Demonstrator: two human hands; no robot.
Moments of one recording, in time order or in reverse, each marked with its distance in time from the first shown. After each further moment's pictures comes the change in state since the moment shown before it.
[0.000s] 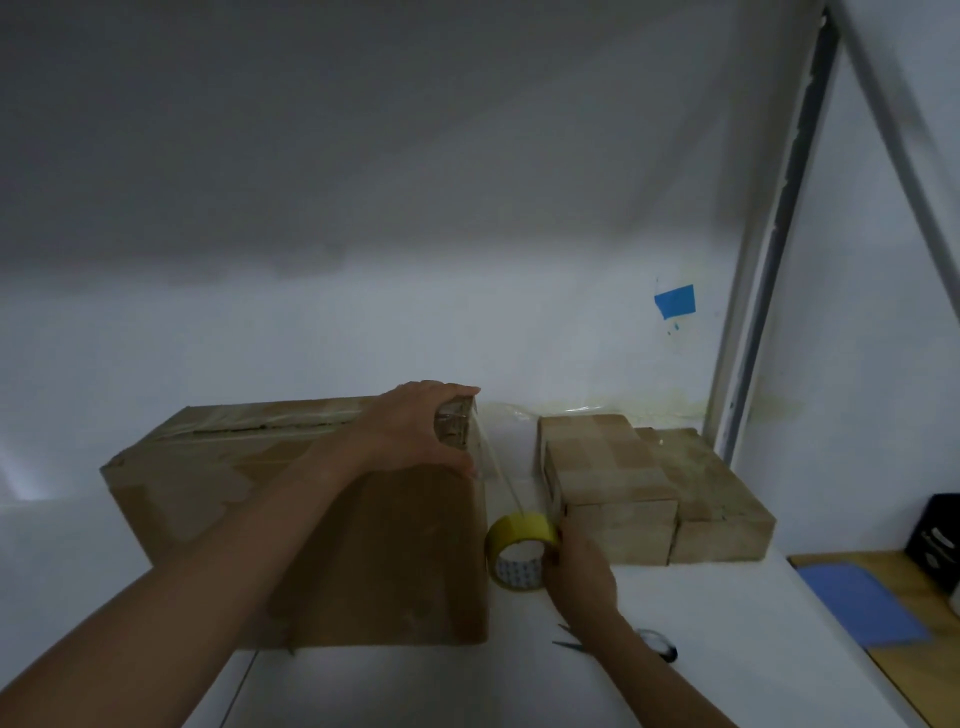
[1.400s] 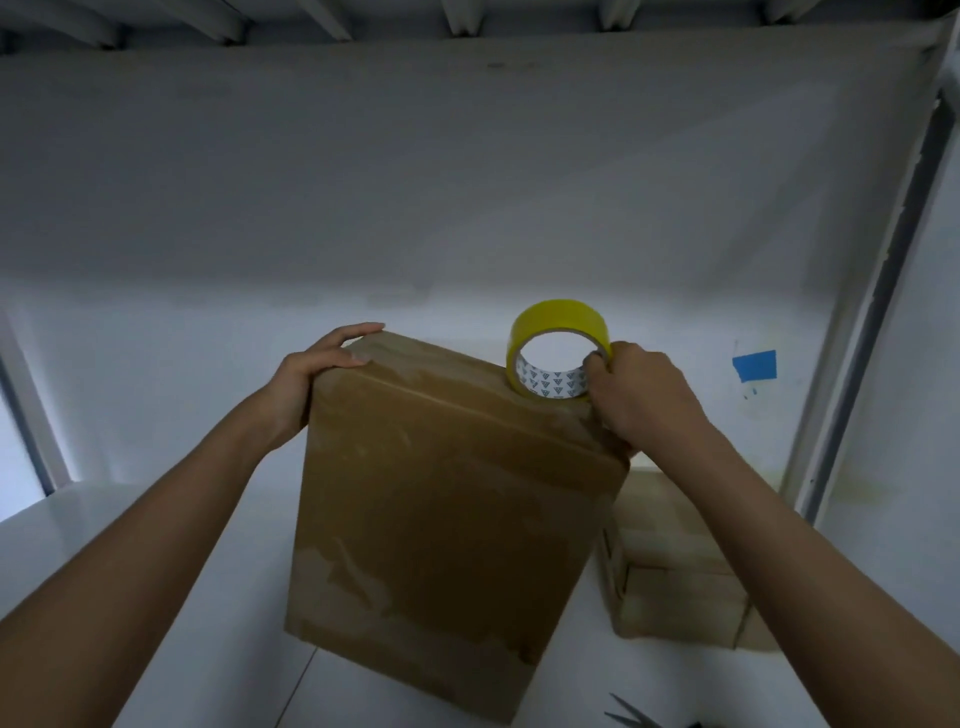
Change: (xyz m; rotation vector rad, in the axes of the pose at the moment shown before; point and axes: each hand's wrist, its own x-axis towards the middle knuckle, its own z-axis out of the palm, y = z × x) left_hand -0.078 -0.092 -0.106 -1.049 0.393 -0.174; right_hand 0.024 -0.206 -0.200 -0.093 0.209 -0.357
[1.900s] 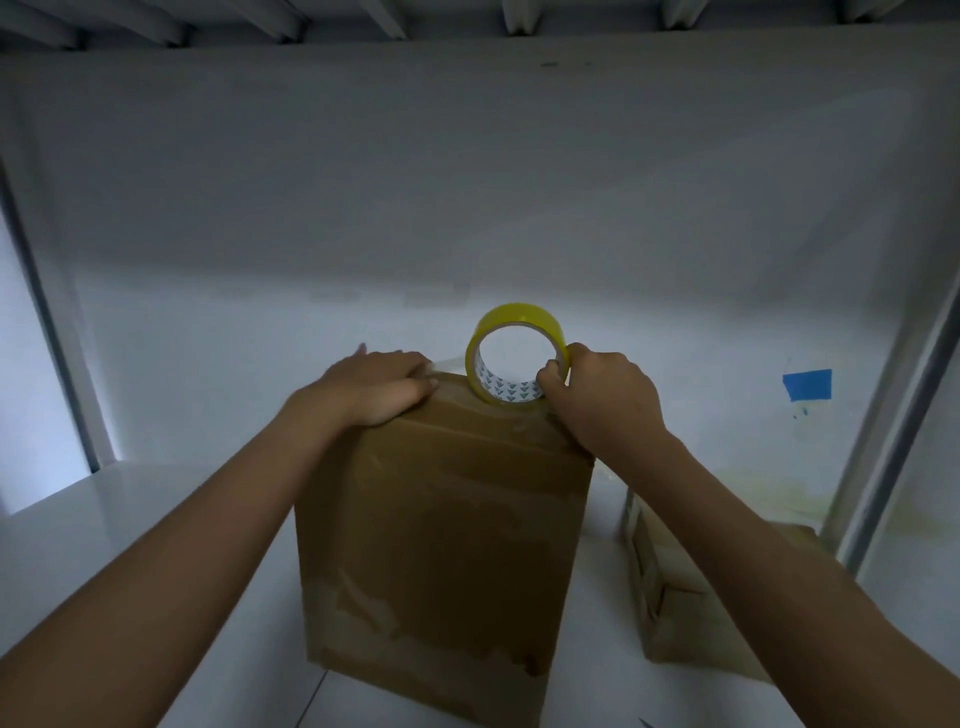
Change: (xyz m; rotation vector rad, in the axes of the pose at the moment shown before) left_hand 0.013 0.013 0.017 1.114 -0.064 -0.135; right_hand 0.007 -0.050 0.043 -0.114 0.094 -0.226
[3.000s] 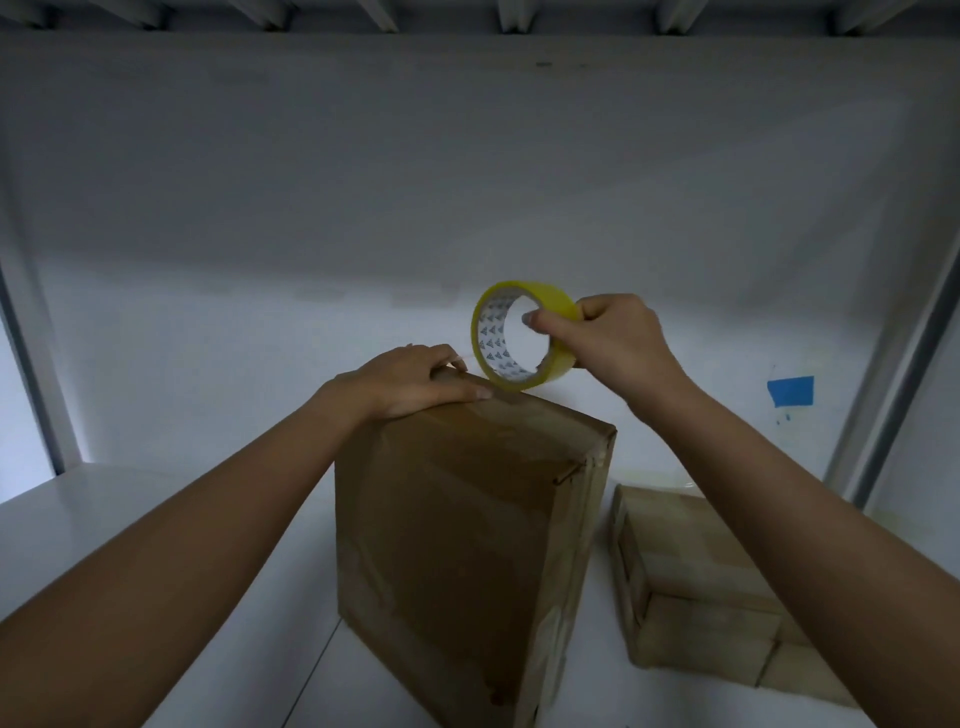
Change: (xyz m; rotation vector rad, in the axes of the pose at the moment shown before) left_hand 0.043 0.008 0.017 -0.097 -0.019 0.161; right_hand 0.027 -0.009 -0.047 0.628 -0.038 0.176
